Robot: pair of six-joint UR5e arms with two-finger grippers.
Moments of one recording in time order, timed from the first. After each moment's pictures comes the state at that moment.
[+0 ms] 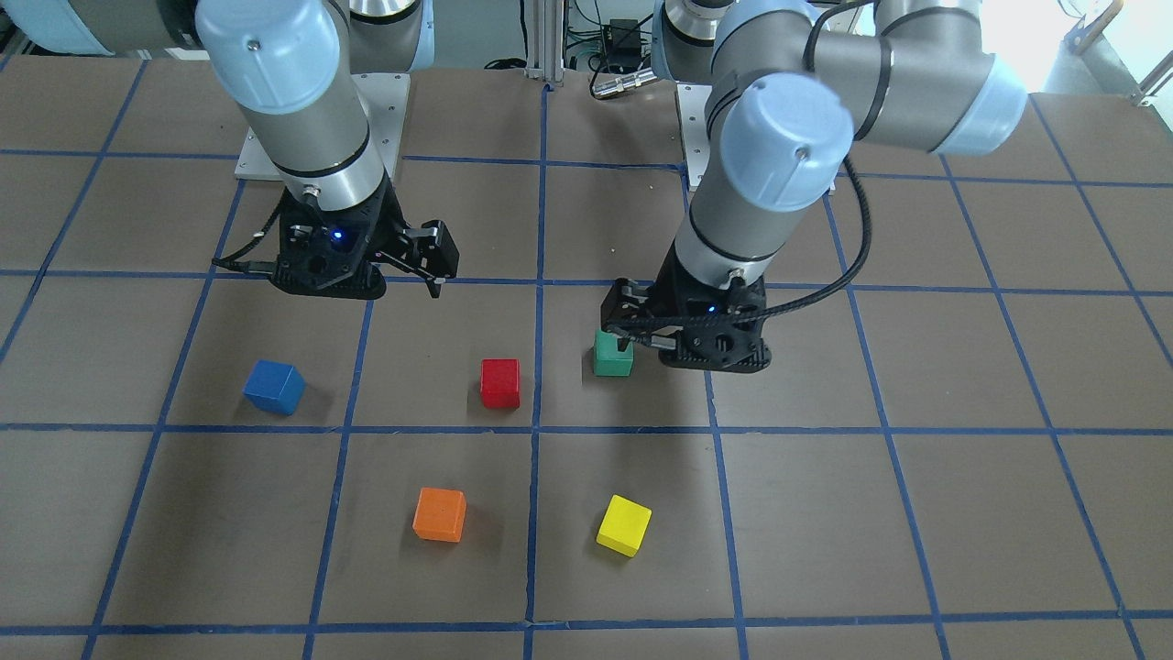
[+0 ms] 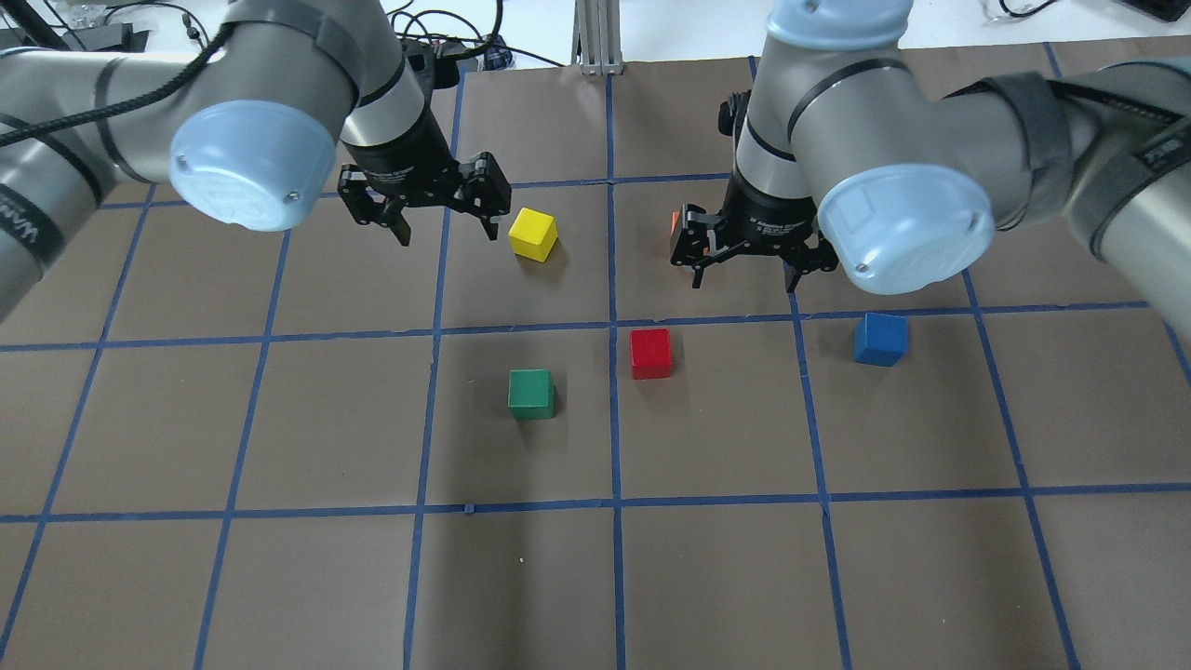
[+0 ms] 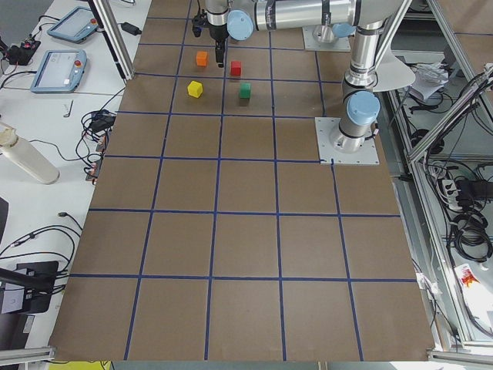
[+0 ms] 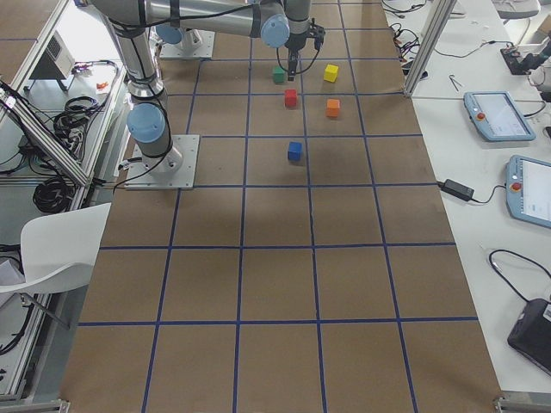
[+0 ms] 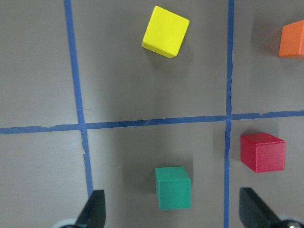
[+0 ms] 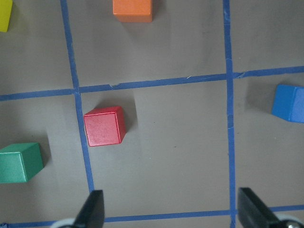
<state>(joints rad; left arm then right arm) -1.67 -1.74 -1.59 -1.39 1.52 -0.07 1.76 -1.45 1.75 -1.85 -1.52 0.28</state>
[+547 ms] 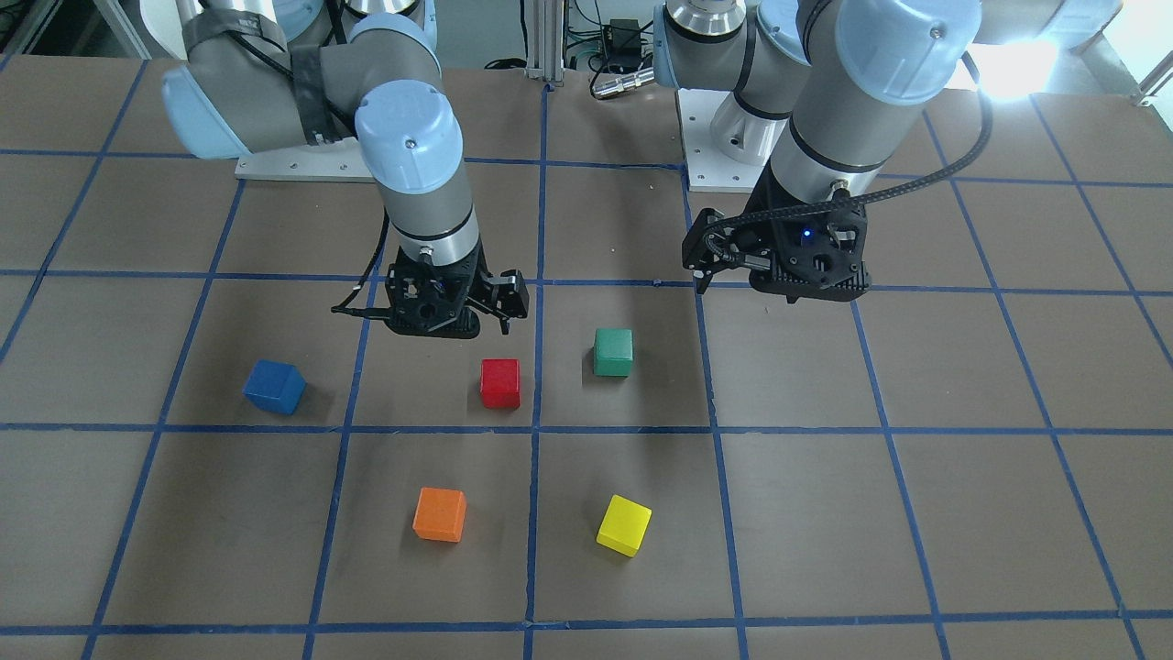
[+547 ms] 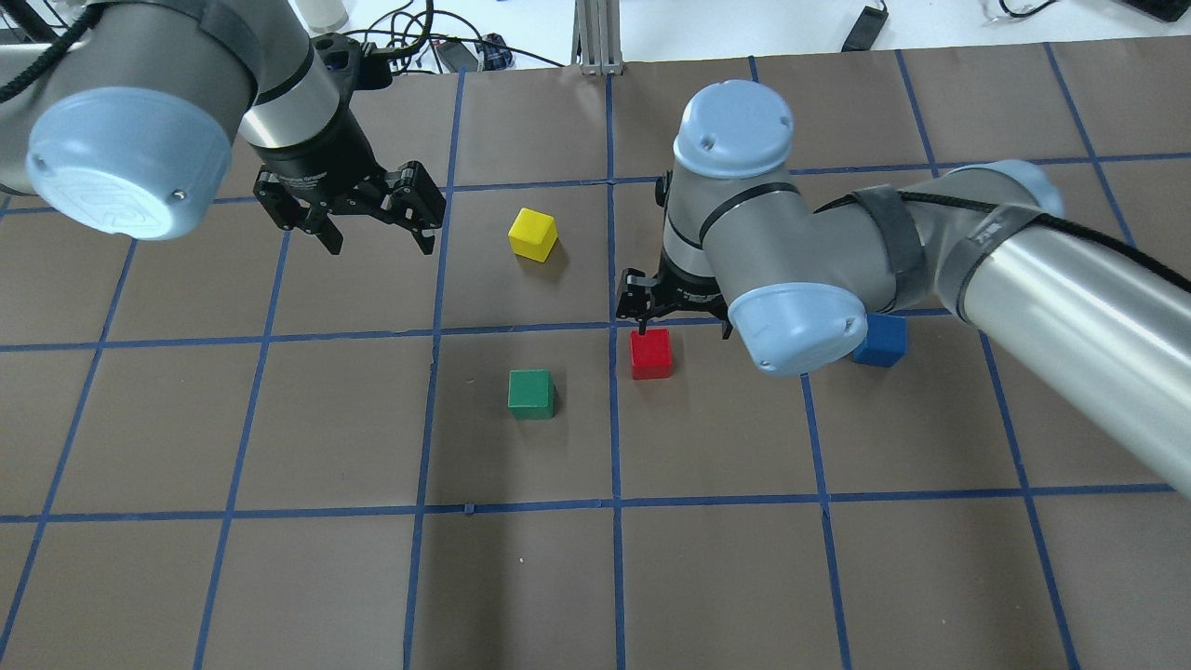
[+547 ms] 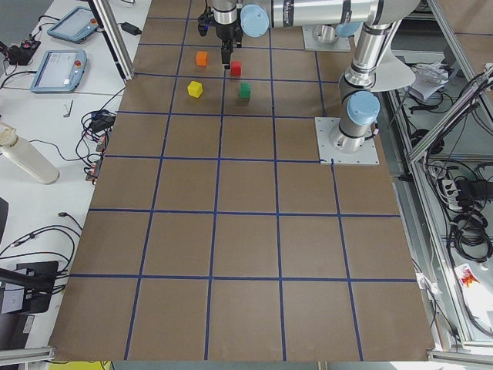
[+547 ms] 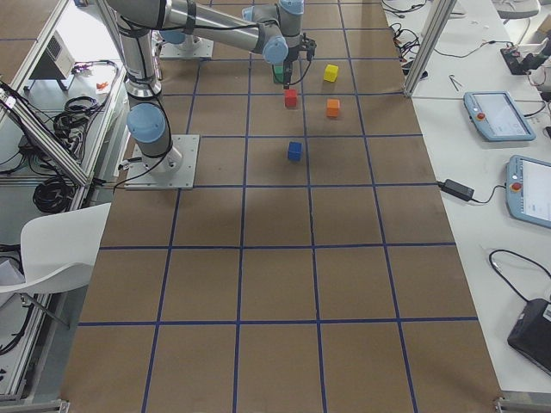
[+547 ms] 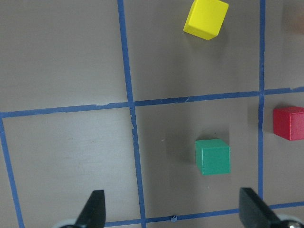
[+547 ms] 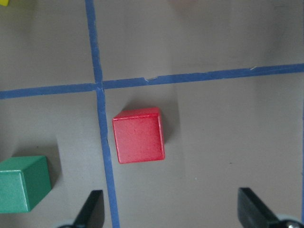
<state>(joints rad) -1.61 -1.65 -1.61 -1.48 1.53 0.04 1.87 -1.34 1.84 -2.09 -1.53 0.38</state>
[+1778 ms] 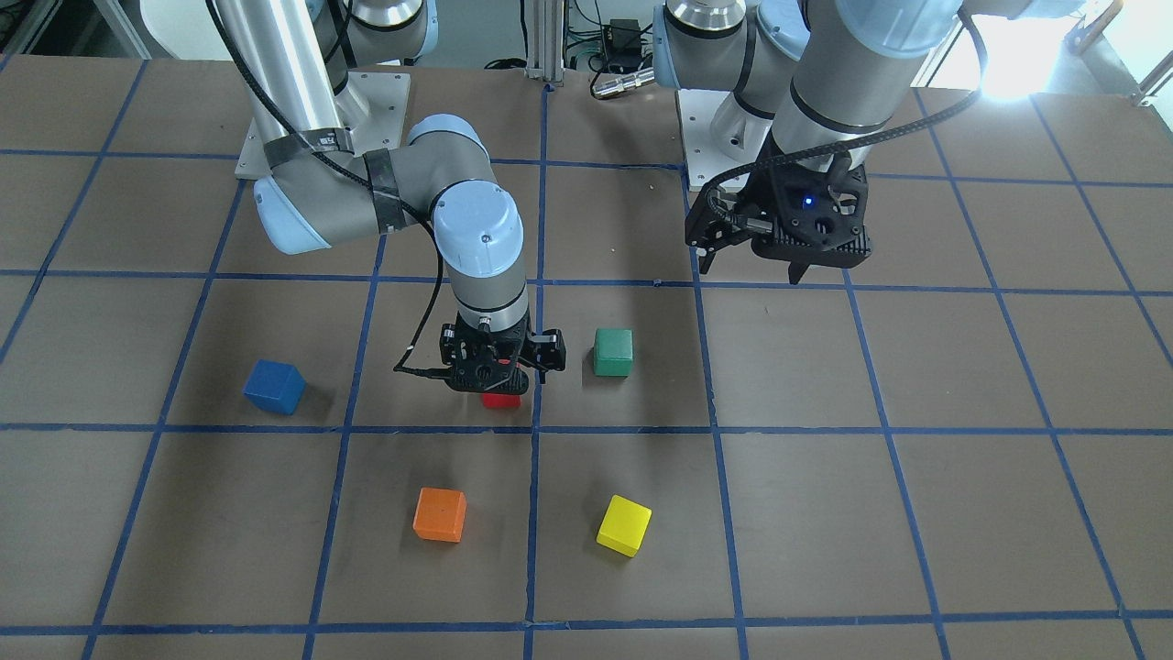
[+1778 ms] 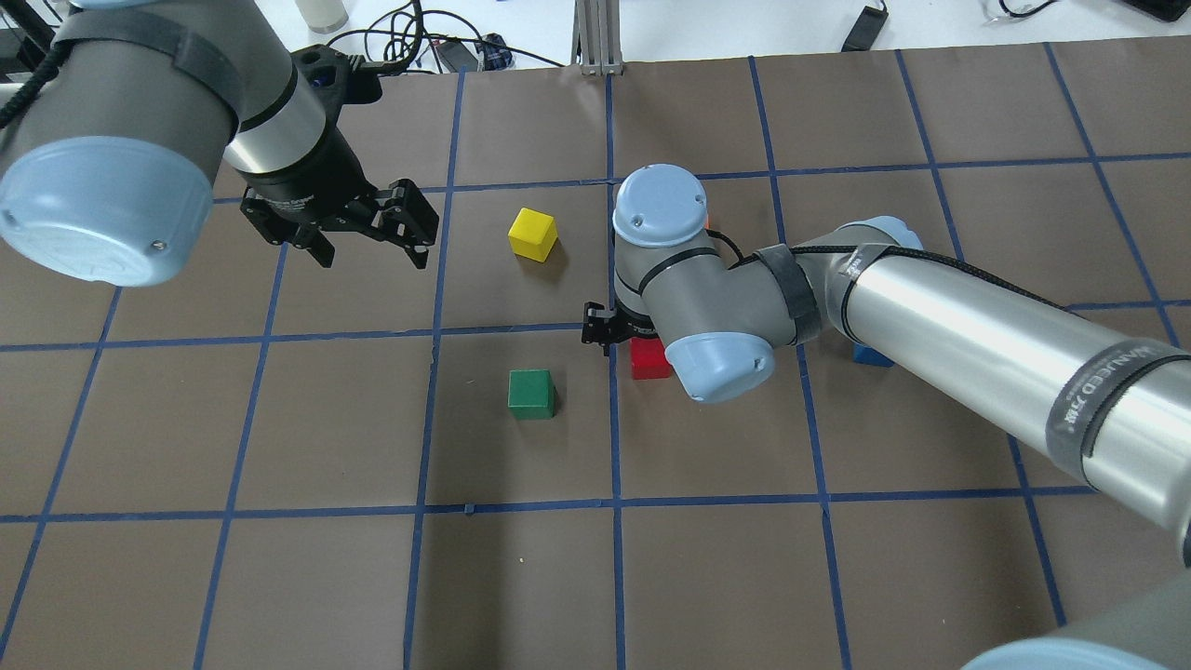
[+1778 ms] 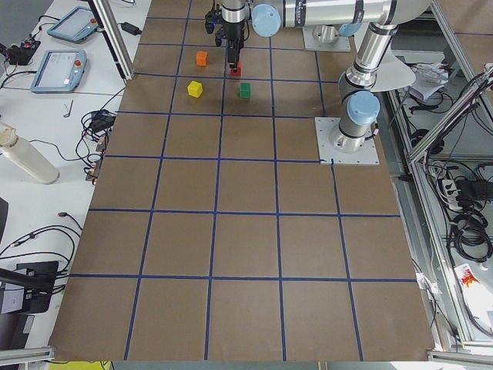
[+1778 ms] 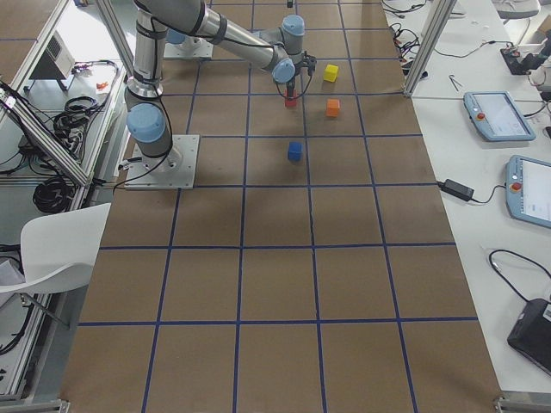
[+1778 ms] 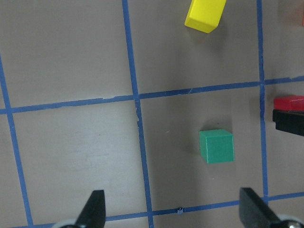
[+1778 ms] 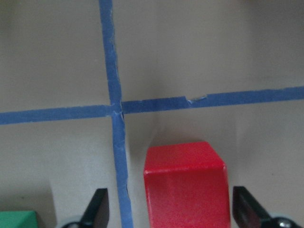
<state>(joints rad) -1.61 -1.59 -1.68 -1.43 1.53 0.05 1.92 -1.15 1.85 -2.29 -1.54 0.43</state>
